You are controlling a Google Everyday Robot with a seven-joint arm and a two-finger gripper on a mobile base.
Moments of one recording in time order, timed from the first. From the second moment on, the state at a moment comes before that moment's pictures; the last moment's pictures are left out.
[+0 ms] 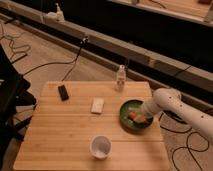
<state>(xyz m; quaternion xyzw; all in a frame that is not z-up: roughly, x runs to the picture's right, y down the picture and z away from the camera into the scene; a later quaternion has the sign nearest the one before) 0.212 0.169 0.863 -0.29 -0.13 0.26 0.91</state>
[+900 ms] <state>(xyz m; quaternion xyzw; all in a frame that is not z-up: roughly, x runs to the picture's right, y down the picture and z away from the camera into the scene) 0.190 0.072 0.798 -0.20 -0.24 0.32 0.89</state>
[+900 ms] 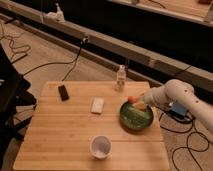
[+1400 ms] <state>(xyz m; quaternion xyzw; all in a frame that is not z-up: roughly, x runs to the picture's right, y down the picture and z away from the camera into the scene) 0.130 0.056 0.746 -0.19 -0.35 0.30 0.87</state>
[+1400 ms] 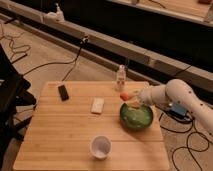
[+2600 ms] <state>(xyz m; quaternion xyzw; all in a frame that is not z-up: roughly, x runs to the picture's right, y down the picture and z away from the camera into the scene) 0.055 0.054 0.686 -0.20 -0.44 0.27 0.83</state>
